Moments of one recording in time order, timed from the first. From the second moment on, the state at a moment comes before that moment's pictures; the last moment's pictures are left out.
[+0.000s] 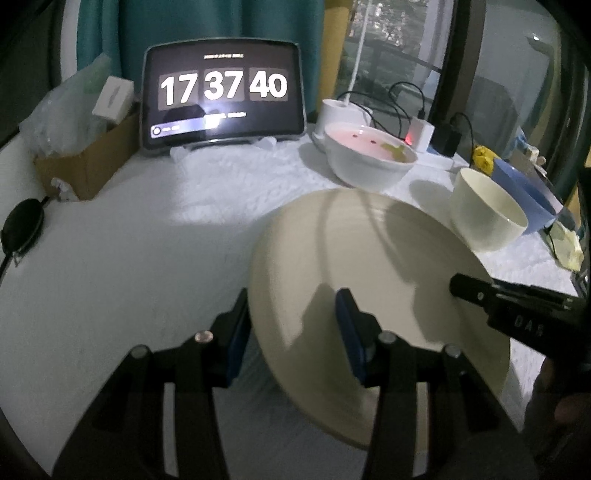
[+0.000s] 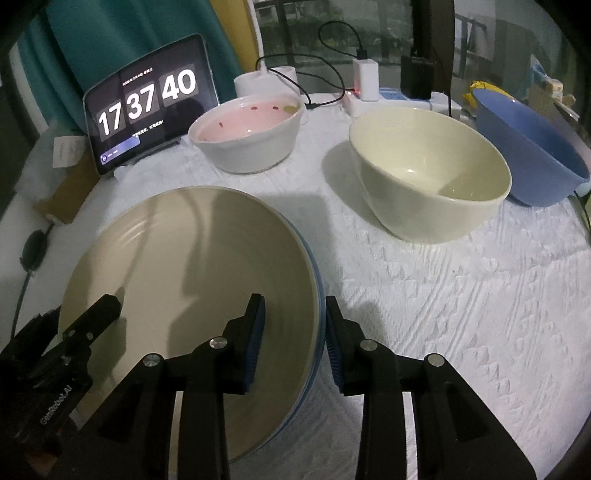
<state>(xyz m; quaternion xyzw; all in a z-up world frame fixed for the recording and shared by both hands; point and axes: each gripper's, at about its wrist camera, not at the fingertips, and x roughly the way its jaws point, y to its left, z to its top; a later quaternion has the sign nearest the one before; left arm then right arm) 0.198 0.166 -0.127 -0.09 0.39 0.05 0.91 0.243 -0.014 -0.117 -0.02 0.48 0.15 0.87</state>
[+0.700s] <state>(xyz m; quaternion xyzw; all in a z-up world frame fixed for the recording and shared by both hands) 0.180 0.136 -0.080 -0.09 0.34 0.08 0.93 0.233 -0.055 -0.087 0.00 0.45 0.16 0.88</state>
